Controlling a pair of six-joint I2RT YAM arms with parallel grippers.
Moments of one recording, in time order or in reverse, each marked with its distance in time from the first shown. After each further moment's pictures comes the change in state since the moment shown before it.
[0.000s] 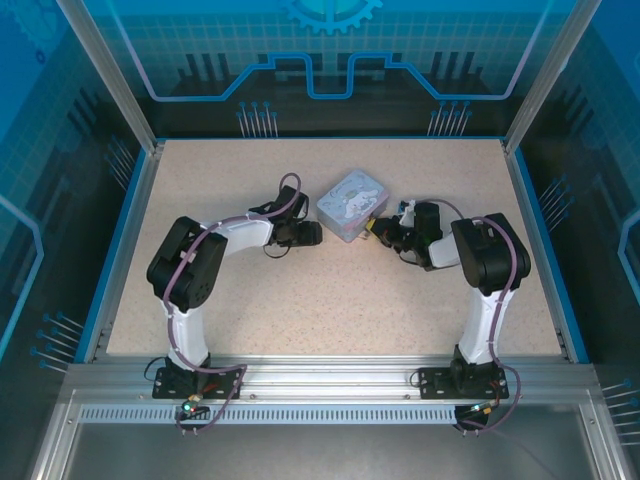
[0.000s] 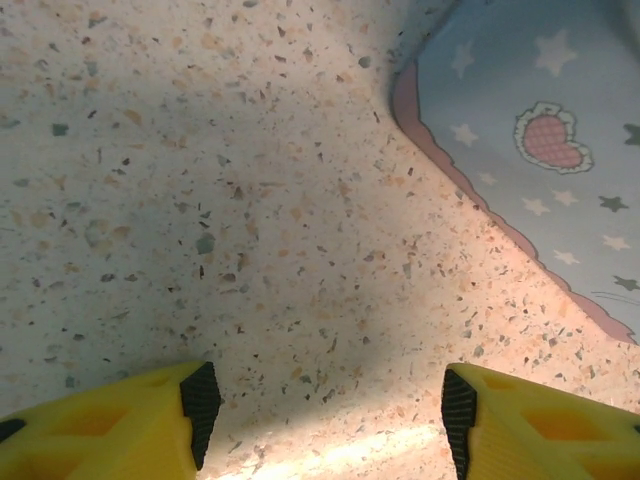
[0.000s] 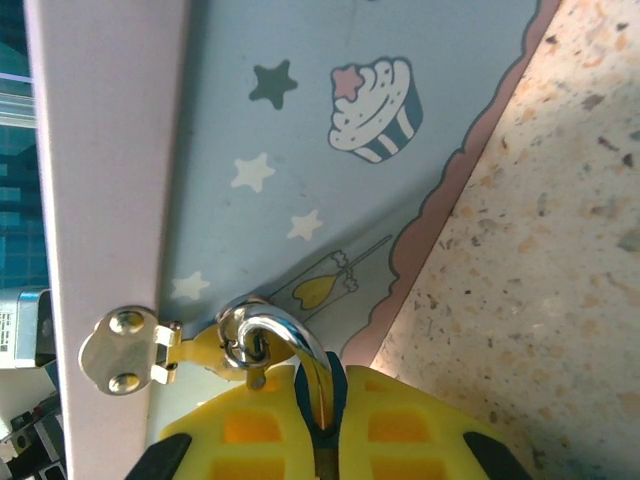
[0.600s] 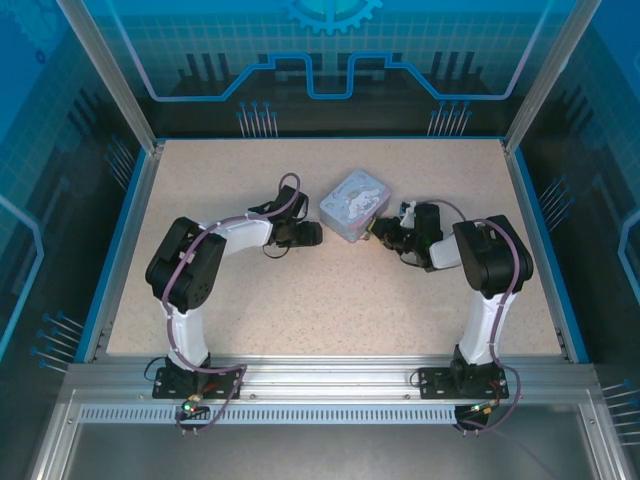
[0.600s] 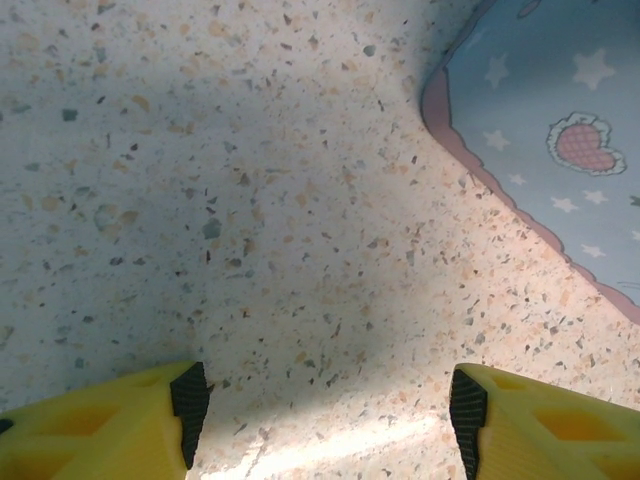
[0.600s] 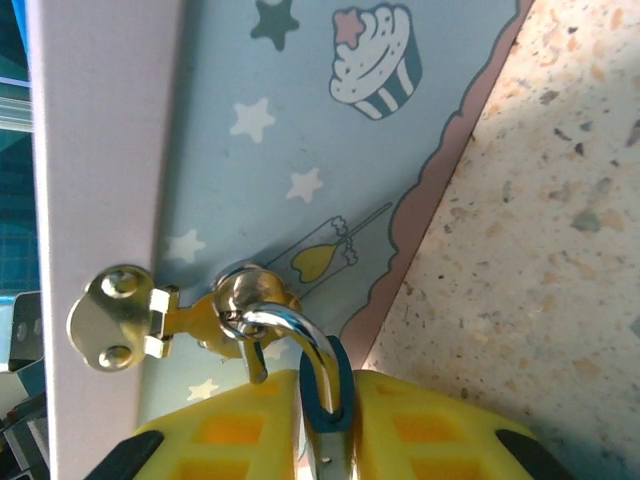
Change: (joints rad) left arm 0.000 -0.011 0.000 -0.025 -0.001 -0.001; right arm 0.003 -0.028 -0.021 -0.033 0.042 -0.030
